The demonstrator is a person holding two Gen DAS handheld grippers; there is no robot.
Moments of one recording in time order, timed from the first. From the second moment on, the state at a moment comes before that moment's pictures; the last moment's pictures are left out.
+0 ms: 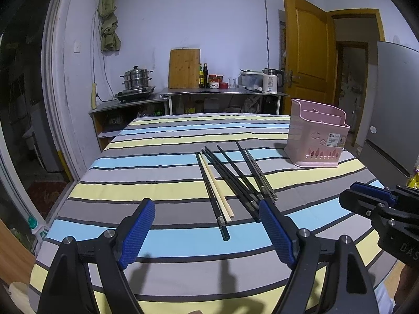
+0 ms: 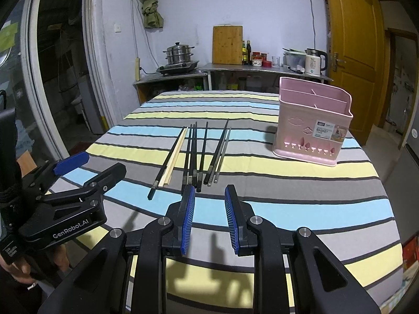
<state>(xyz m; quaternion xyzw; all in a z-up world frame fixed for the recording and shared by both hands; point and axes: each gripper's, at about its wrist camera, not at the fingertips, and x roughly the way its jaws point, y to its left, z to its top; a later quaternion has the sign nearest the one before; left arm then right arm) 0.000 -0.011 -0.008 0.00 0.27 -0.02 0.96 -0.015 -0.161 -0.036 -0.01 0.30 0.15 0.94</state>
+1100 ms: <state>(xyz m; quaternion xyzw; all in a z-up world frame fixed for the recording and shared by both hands) -0.005 -0.012 -0.009 0.01 0.27 -0.03 0.96 -0.016 -0.163 -0.036 -0.01 0.30 0.14 0.94</state>
